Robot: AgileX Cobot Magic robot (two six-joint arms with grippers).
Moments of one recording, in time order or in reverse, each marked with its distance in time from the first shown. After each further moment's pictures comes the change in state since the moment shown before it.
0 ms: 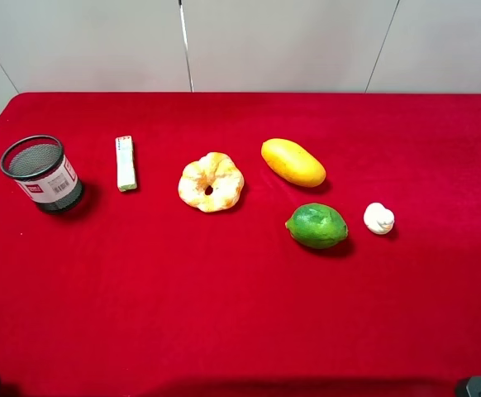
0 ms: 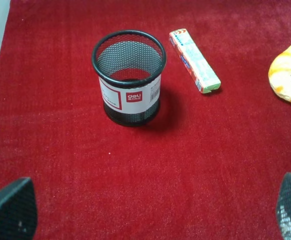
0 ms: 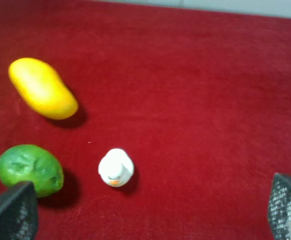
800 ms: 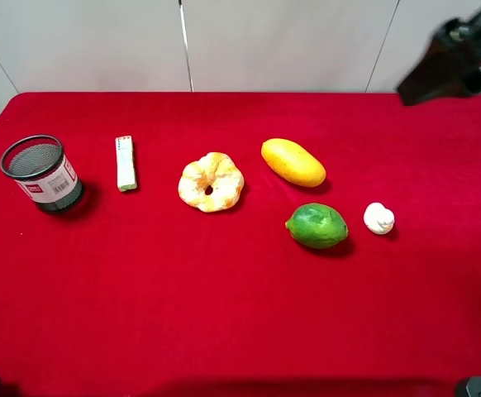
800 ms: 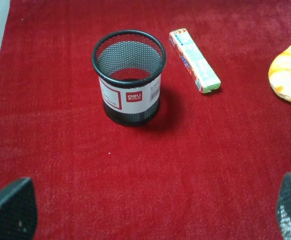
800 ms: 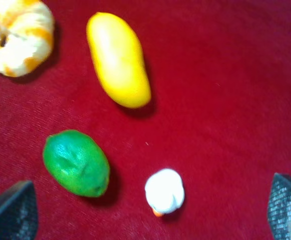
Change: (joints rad) left arm 0.000 0.000 0.000 0.000 0.000 0.000; right arm 0.299 0.697 -0.375 -0.009 0.001 -0.127
